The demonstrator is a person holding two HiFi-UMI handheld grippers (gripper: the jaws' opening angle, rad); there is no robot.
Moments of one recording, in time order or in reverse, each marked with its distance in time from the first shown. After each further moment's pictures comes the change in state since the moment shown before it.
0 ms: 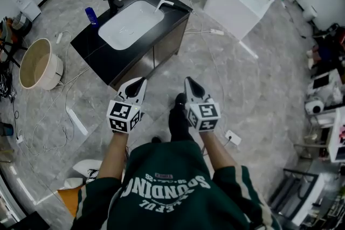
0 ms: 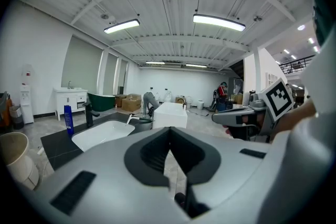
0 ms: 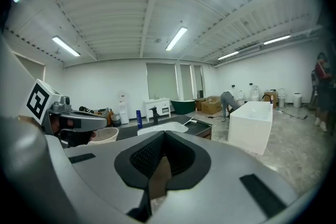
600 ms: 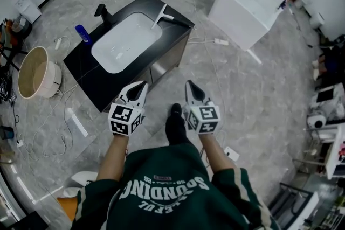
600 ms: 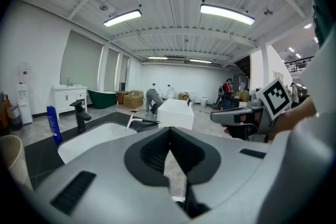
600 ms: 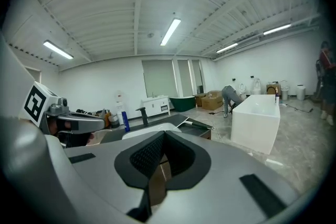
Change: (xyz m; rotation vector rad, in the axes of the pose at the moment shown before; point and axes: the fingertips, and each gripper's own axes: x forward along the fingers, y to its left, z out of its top) left arm 0.145 0.063 0.030 -0.007 0.045 0.020; right arm 0.137 -0.096 0.024 0.049 0.031 0.021
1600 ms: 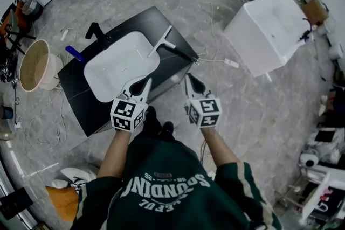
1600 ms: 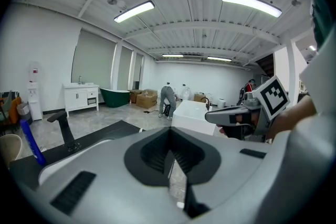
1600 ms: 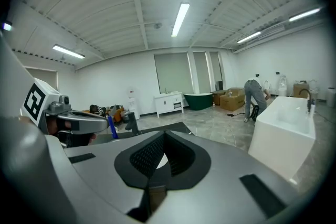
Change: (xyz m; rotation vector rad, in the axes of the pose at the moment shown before) left arm 0.219 0.101 0.103 -0.075 0.013 0.153; right arm 0.236 -0.128 0.112 -0.083 0.063 0.212
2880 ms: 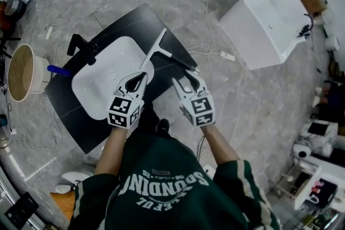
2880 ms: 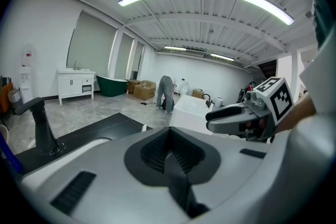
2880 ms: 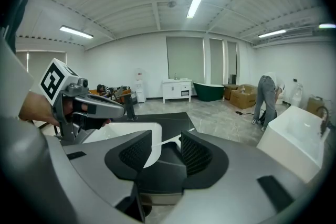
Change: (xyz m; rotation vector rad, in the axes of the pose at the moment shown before) left arm 0.107 0.080 -0.009 -0.075 0.081 -0.066; right arm 0.115 -0.017 -0.008 -0.142 0.157 0.088
